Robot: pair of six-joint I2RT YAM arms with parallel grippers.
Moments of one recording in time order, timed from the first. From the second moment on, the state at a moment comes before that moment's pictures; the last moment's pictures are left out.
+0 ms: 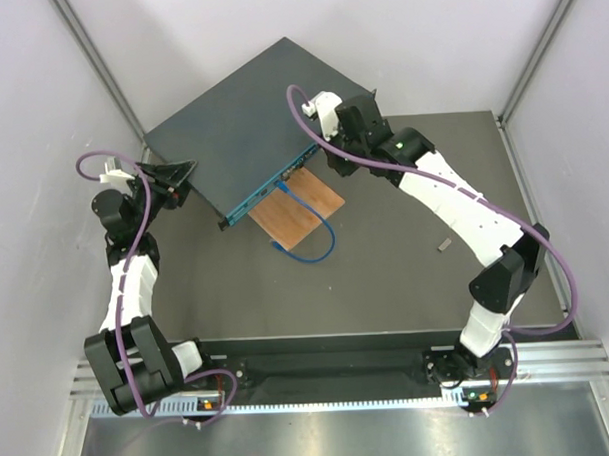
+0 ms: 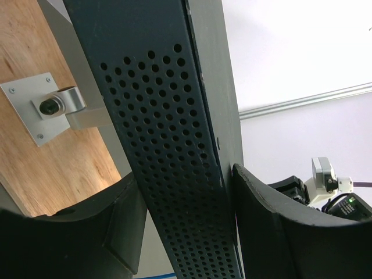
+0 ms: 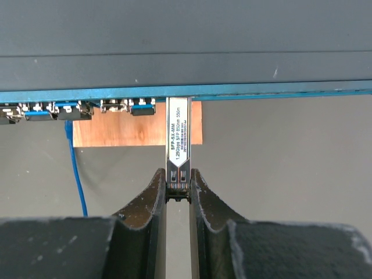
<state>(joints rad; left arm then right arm) 0.34 1.19 0.74 0.50 0.76 -1.27 0.70 1.74 1.89 -0.78 0.10 -0.14</state>
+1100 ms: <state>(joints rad) 0.34 1.18 0.74 0.49 0.74 -1.26 0.70 1.80 1.98 -0.82 0.07 -0.12</state>
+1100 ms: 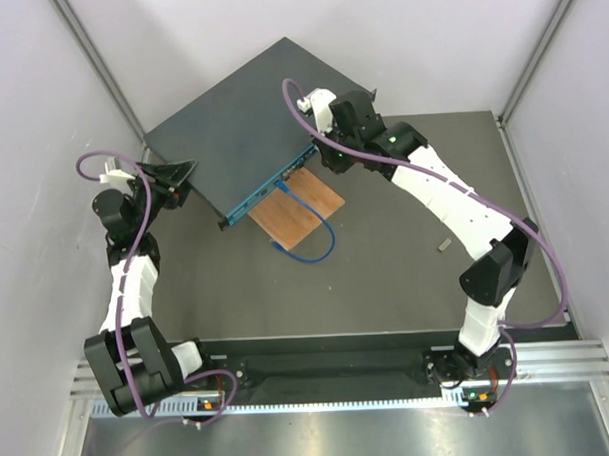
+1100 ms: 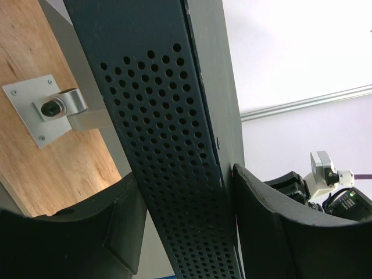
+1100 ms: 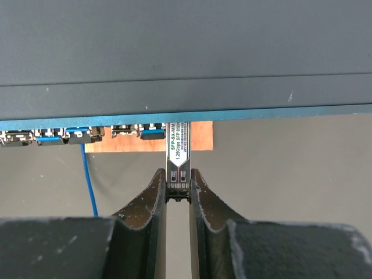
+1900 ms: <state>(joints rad) 0.33 1.18 0.74 0.48 0.73 -1.25 0.70 1.86 2.06 -0.85 0.01 -0.12</state>
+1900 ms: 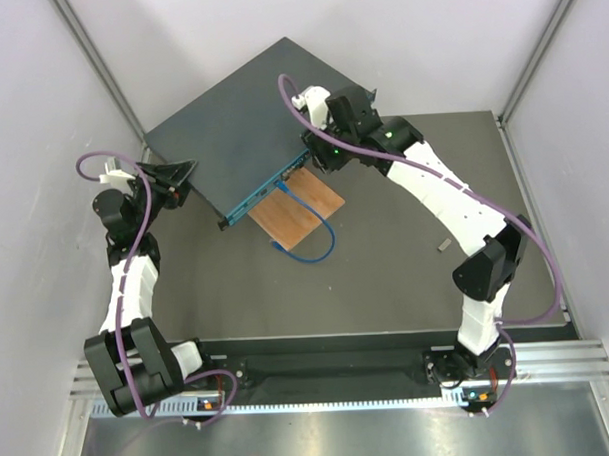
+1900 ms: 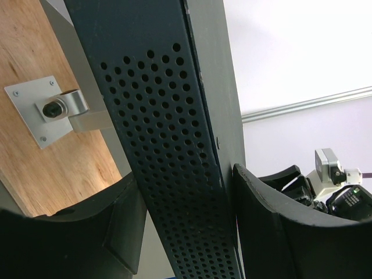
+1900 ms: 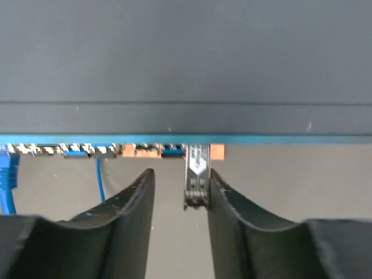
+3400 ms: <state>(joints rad) 0.33 1.18 0.75 0.46 0.73 -1.24 0.57 1.83 2.02 -0.79 -0.25 -0.13</state>
